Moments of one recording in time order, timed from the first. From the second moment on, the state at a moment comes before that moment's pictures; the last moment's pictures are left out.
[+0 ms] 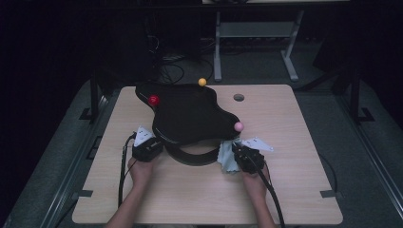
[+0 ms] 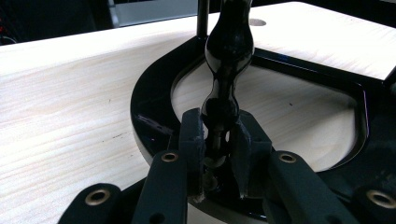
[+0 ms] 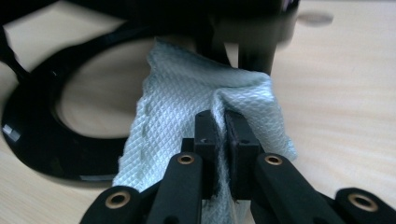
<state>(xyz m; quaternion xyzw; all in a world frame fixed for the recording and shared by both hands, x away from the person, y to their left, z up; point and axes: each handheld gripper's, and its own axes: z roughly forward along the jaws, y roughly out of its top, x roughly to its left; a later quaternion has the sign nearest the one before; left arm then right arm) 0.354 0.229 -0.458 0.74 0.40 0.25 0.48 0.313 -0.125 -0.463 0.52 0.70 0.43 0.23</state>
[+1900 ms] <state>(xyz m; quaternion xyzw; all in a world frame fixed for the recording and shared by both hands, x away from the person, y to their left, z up) 0.358 0.238 -0.456 0.73 0.41 0.24 0.49 0.327 -0.145 -0.457 0.51 0.72 0.42 0.23</state>
